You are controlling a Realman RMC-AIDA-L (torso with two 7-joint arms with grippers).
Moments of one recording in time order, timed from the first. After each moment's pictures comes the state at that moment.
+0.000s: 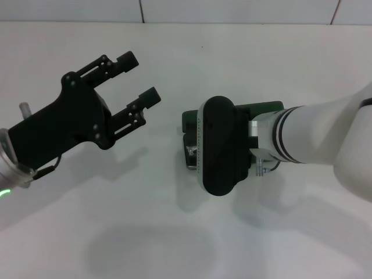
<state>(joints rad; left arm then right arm) -0.38 -2.06 1.06 0.38 1.18 1.77 -0.75 0.60 2.03 -2.26 -1.47 -2.94 -0.99 2.63</state>
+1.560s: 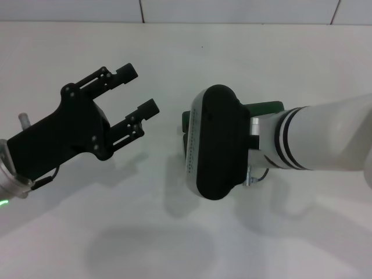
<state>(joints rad) -0.35 -2.06 1.05 0.39 1.20 1.78 -0.75 0.52 2.03 -2.22 -1.65 -2.84 -1.03 2.61</state>
